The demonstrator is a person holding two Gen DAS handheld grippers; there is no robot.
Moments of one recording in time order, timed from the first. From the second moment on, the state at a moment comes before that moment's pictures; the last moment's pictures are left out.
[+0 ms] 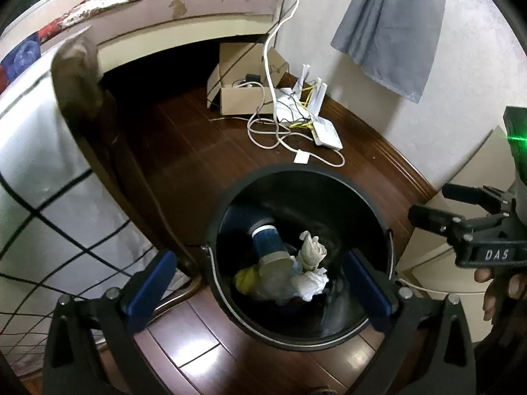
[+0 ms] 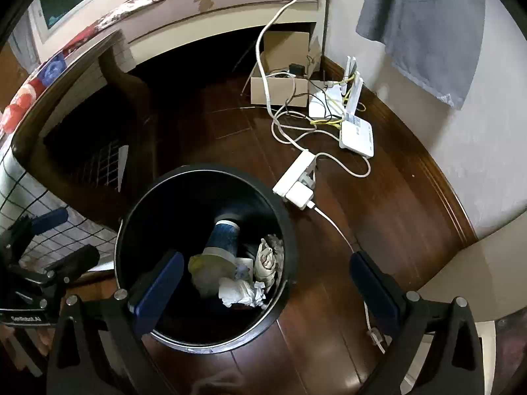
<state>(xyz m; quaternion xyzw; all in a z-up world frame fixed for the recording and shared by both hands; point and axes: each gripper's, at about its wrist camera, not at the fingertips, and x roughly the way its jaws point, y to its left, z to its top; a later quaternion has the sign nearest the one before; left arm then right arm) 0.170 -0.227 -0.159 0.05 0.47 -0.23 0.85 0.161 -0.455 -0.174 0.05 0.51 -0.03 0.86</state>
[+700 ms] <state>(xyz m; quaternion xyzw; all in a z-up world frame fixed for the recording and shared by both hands) 0.134 -0.212 -0.121 0.06 0.43 -0.23 0.87 0.124 -0.424 -0.136 0.02 0.47 -0.03 0.88</state>
